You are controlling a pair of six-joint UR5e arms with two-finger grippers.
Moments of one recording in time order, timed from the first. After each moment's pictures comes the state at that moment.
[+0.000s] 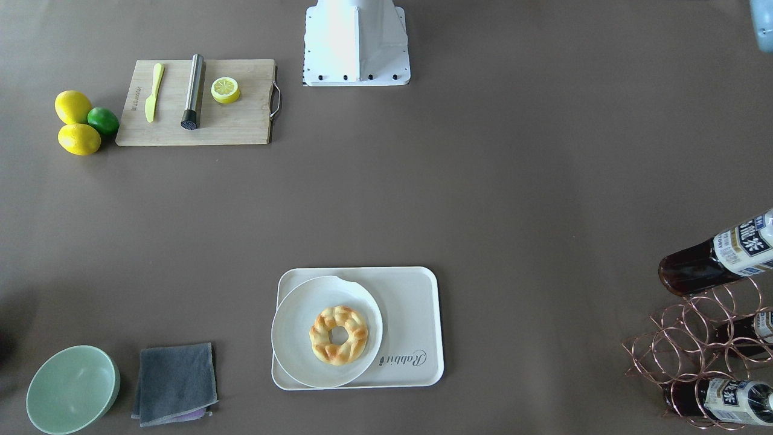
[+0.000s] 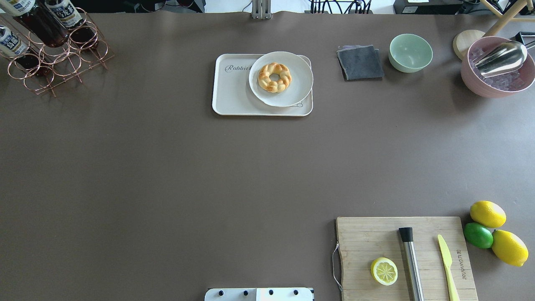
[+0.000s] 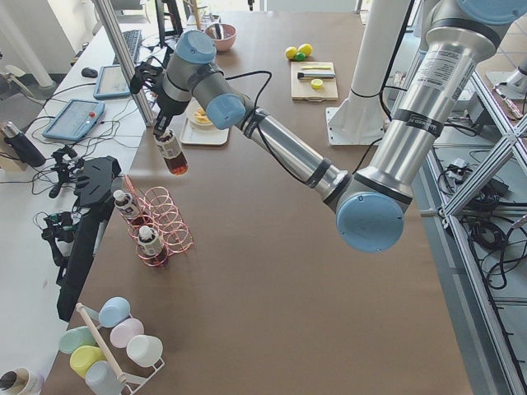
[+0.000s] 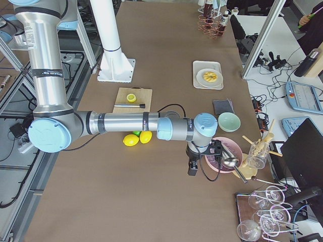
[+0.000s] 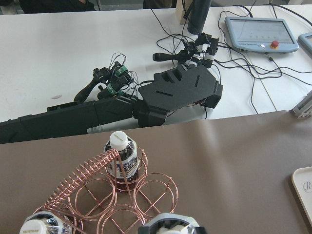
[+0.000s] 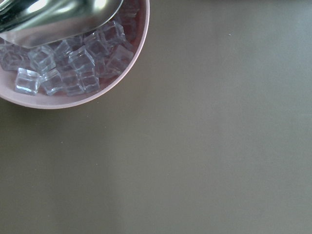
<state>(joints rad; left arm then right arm) -1.40 -1.98 -1.81 -1.86 -2.19 -0.66 1.53 -1.48 1.54 -1.64 2.28 0.08</state>
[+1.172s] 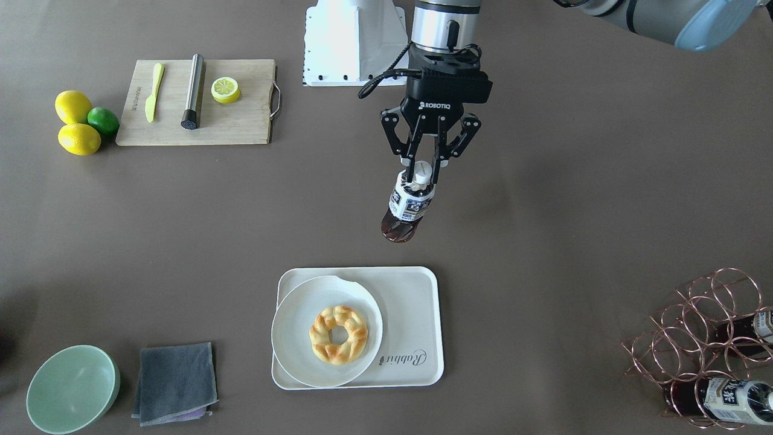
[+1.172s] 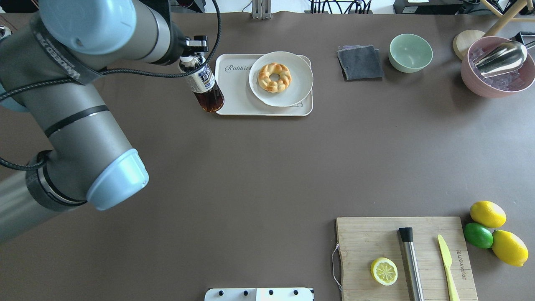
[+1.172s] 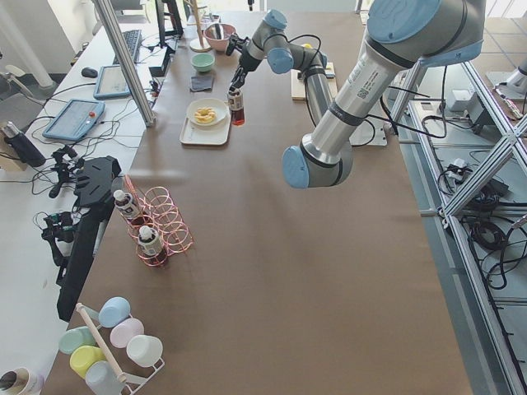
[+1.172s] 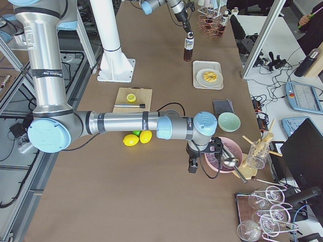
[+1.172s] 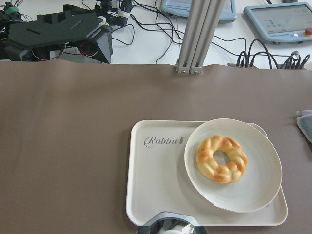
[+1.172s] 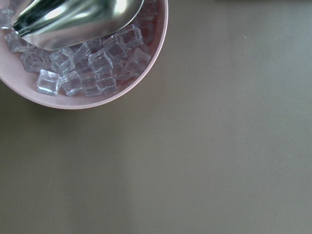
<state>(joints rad) -0.60 -2.33 -1.92 -1.47 -1.48 -1.17 1.53 -1.48 1.55 -1.64 2.32 0.07</state>
